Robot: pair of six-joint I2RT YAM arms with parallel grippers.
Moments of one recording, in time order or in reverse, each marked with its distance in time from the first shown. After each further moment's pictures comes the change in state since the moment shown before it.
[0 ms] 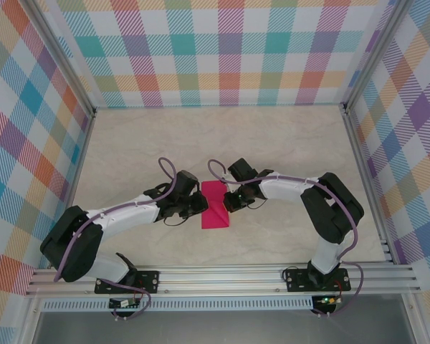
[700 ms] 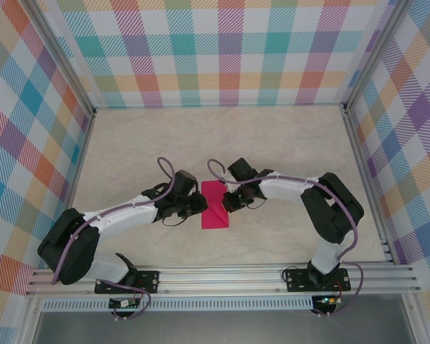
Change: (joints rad) left arm 0.004 -0.029 -0.001 -0.024 -0.001 0.022; right arm 0.000 0.000 0.003 0.004 -0.033 -0.010
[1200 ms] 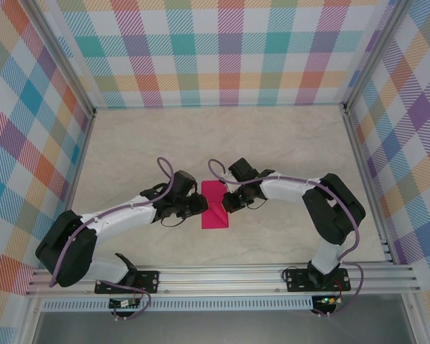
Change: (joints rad) left arm 0.000 -0.018 0.000 -0.036 0.003 0.027; right arm 0.000 -0.013 -0.005 0.001 -0.019 -0.001
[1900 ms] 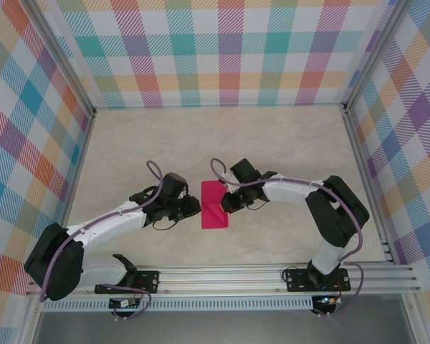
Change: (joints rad) left arm 0.039 -0.109 -0.052 -0.064 0.018 0.001; right arm 0.000 -0.034 -0.035 0.047 -0.061 0.014
